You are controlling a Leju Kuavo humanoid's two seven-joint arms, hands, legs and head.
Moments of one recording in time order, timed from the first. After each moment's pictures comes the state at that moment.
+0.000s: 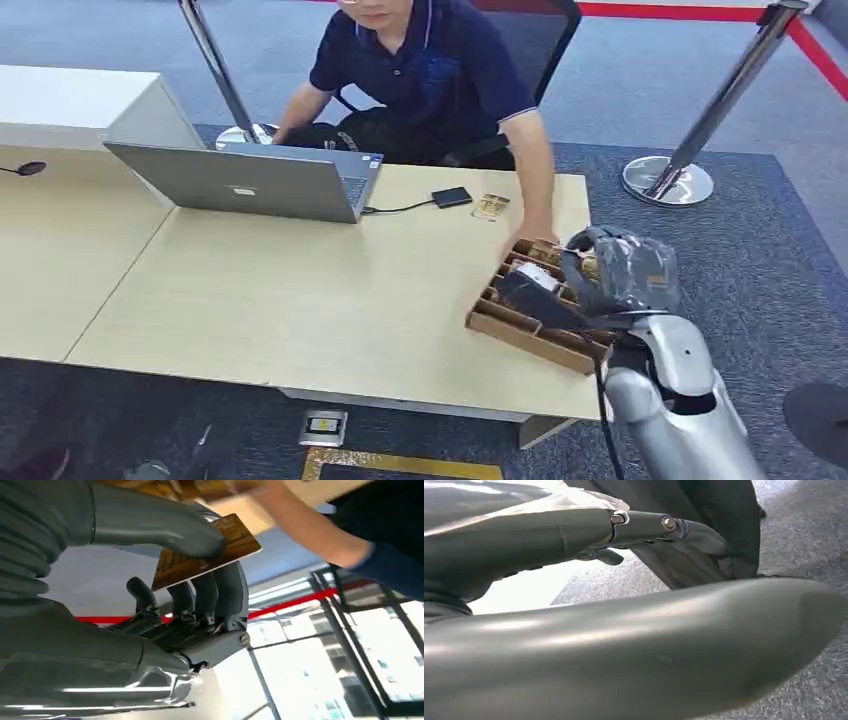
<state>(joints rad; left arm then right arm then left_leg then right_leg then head) -0.05 -0.25 0.63 -0.19 -1.48 0.61 0.17 -0.31 -0.02 0.44 -1.24 1.21 -0.18 -0.02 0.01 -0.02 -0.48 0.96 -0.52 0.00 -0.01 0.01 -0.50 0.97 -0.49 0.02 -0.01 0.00</state>
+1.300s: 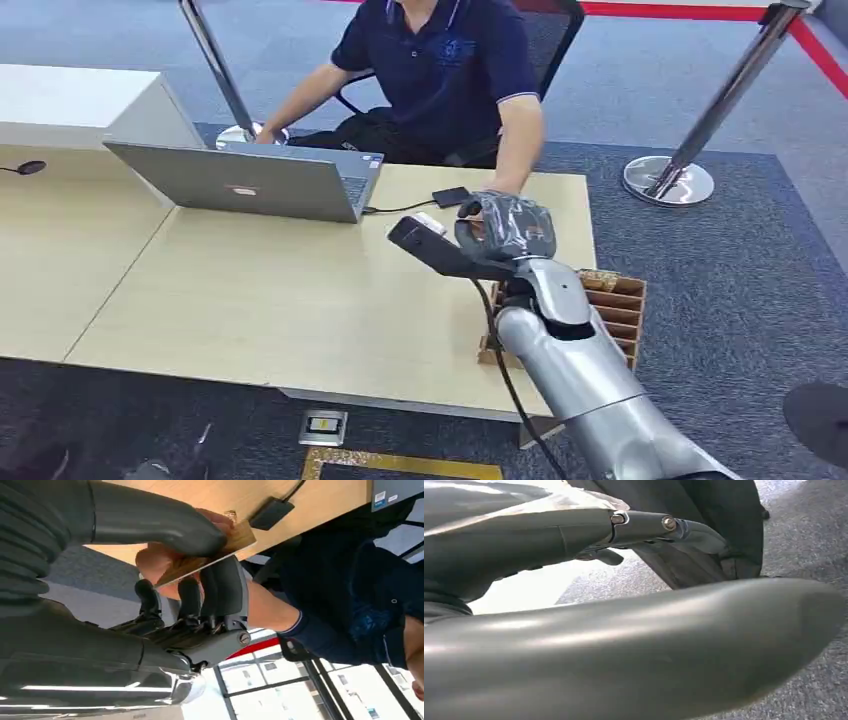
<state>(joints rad) -0.05 -0.25 0.63 -0.19 -1.49 0.62 0.19 -0.60 0.23 0.51 -0.74 1.16 -0.23 0.01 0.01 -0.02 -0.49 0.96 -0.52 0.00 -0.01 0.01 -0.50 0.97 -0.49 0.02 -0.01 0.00</state>
